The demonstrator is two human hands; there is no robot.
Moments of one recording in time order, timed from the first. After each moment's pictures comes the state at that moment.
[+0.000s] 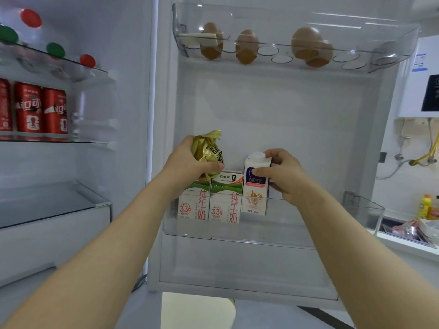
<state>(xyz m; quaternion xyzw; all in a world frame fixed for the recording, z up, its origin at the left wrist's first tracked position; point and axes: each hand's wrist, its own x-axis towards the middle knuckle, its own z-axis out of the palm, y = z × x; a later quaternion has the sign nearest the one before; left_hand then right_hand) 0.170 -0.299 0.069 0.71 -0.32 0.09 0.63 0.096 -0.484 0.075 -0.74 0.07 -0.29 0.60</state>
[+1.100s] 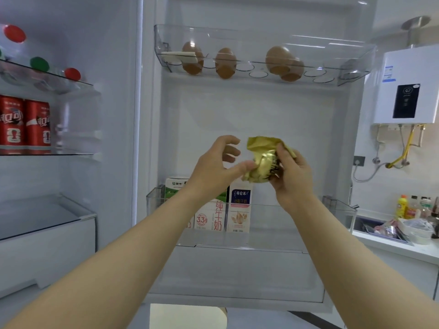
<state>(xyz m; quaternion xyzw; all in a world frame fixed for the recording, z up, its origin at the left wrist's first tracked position) 0.127 -0.351 0.079 0.67 -0.47 0.18 0.55 0.059 -0.487 0.079 -0.51 -0.04 -0.42 0.75</state>
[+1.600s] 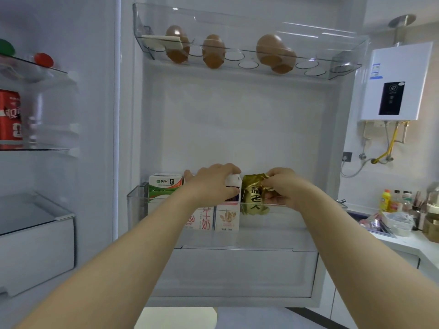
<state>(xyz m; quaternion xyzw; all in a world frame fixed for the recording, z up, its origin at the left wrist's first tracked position) 0.142 -0.375 0.070 0.88 -0.42 0.13 0.20 0.071 -0.530 0.077 -0.79 0.22 -0.24 0.51</state>
